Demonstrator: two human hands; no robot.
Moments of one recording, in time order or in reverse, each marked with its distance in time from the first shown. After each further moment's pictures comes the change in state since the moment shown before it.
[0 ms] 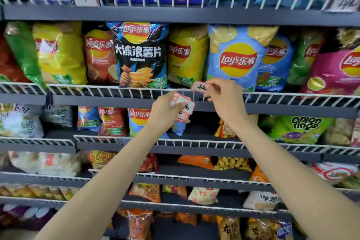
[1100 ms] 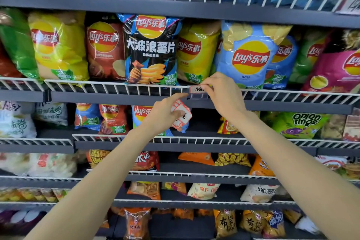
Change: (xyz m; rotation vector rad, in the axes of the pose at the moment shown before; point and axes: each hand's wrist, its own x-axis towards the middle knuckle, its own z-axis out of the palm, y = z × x) left_hand 0.014 -0.045 -0.031 0.263 -0.213 0.231; right_hand 0.011 -0.012 0.029 -0.466 -0.106 -0.130
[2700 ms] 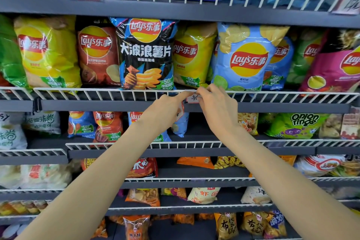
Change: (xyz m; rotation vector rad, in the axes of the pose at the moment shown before) left_hand 0.027 0.002 -0.007 0.408 -0.063 0.109; right_hand -0.017 -0.005 0.032 -0.386 0.178 -0.002
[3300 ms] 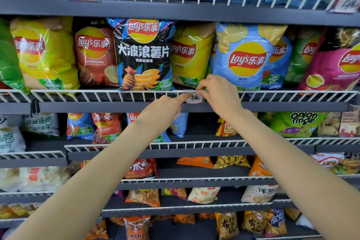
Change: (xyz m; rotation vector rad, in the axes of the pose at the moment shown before) left_hand -0.002 0.003 -0.007 0.205 -0.106 0.040; right_hand 0.035 0.018 -0.015 0.216 -0.205 -0.049
